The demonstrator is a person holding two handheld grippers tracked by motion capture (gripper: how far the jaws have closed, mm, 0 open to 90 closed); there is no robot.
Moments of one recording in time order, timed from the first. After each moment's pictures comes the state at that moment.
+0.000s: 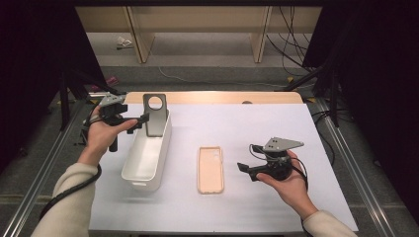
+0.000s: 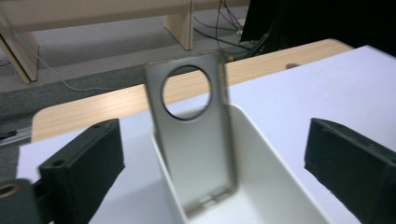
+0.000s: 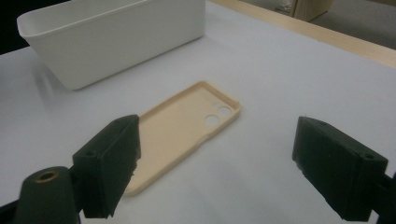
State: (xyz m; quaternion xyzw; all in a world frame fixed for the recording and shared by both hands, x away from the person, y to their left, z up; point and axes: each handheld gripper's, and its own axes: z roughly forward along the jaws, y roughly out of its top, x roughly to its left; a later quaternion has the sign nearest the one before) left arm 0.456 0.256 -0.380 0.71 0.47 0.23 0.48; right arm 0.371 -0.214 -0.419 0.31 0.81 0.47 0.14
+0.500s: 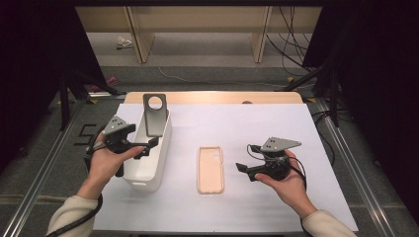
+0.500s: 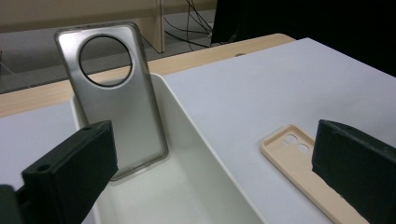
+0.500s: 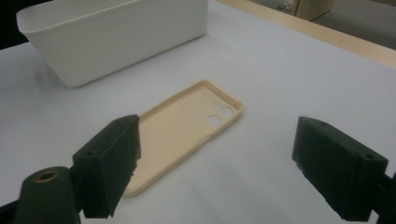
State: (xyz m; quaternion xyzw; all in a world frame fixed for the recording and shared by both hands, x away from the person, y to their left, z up) left arm 0.389 0.225 -0.395 0.72 0.43 0.21 0.50; right arm 0.372 -0.210 -0.419 0.31 0.82 0.47 0.14
